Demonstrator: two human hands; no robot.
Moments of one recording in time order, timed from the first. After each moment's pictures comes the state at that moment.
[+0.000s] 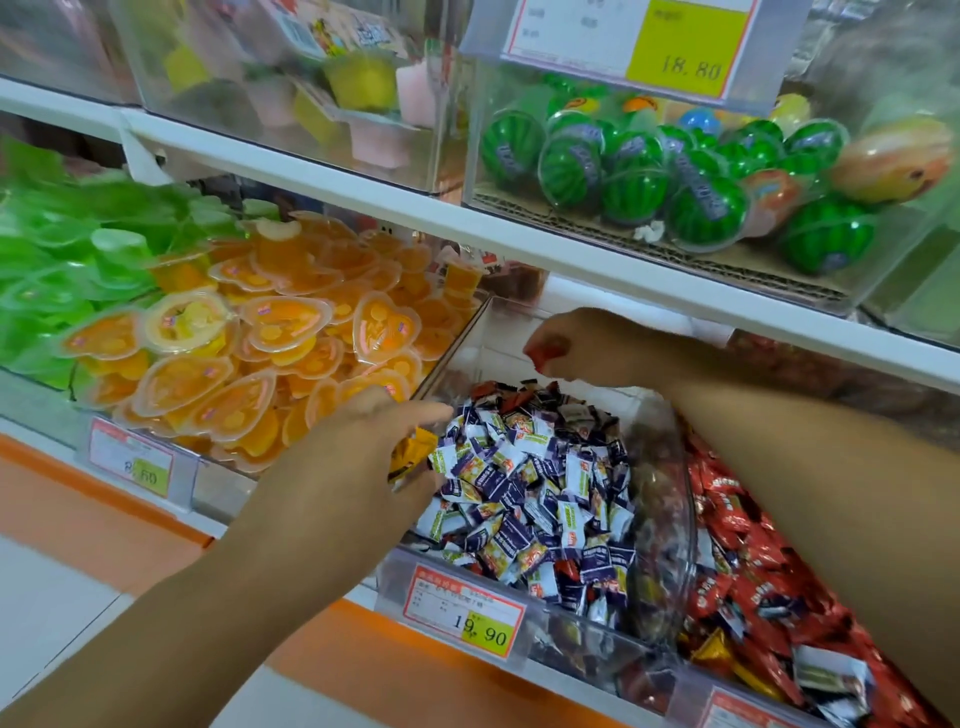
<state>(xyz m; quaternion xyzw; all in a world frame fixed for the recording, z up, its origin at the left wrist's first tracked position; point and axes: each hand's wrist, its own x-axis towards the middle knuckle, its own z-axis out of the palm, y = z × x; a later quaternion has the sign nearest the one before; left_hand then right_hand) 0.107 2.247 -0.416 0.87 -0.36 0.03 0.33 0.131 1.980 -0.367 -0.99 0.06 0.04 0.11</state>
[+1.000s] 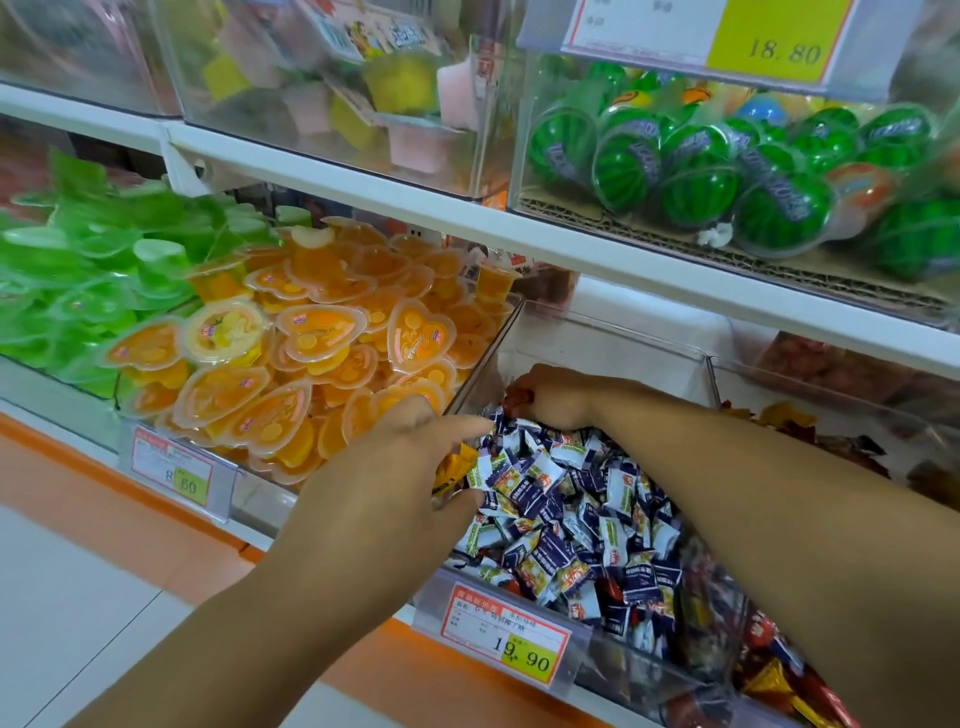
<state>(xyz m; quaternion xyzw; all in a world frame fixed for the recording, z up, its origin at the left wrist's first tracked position) 0.109 2.244 -0.417 0.90 -0.34 0.01 0.26 0.187 1.996 -0.446 -0.98 0.06 0.16 0.06</state>
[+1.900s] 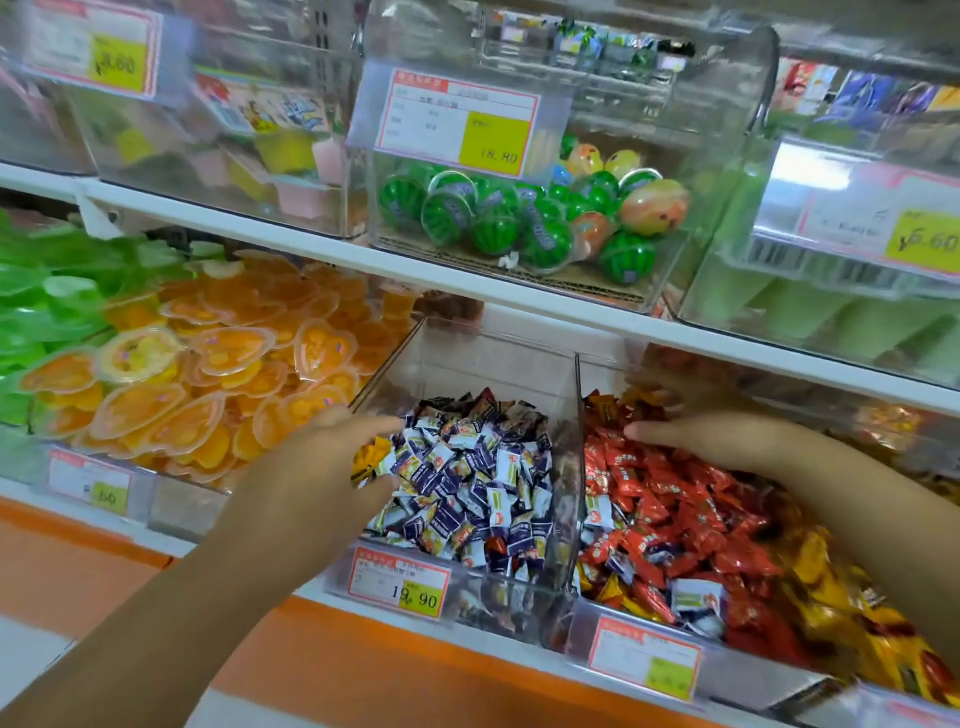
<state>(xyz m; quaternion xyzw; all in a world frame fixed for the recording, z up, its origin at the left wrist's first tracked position) 0.090 2.236 -0.411 0.91 -0.32 0.01 0.27 -0.036 1.916 -0.360 -0.95 0.26 -0.01 0.15</state>
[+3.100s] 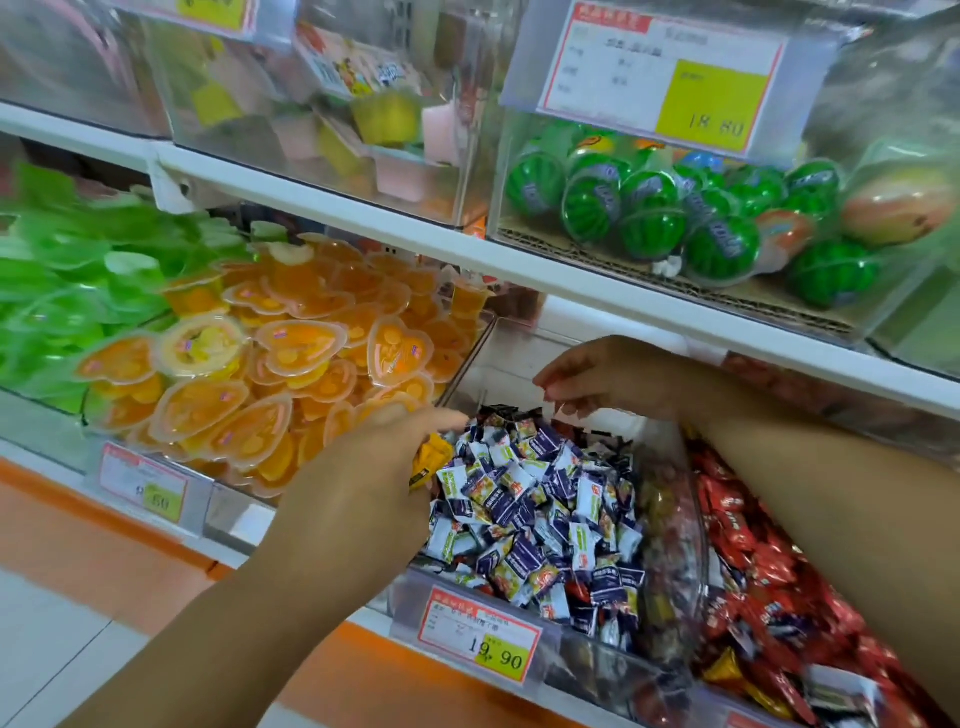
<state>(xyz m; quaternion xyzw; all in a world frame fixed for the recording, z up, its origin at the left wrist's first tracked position) 0.116 2.245 -0.414 0.89 -0.30 -0.02 0.33 0.127 1.959 -0.380 -0.87 0.11 0.09 0.48</state>
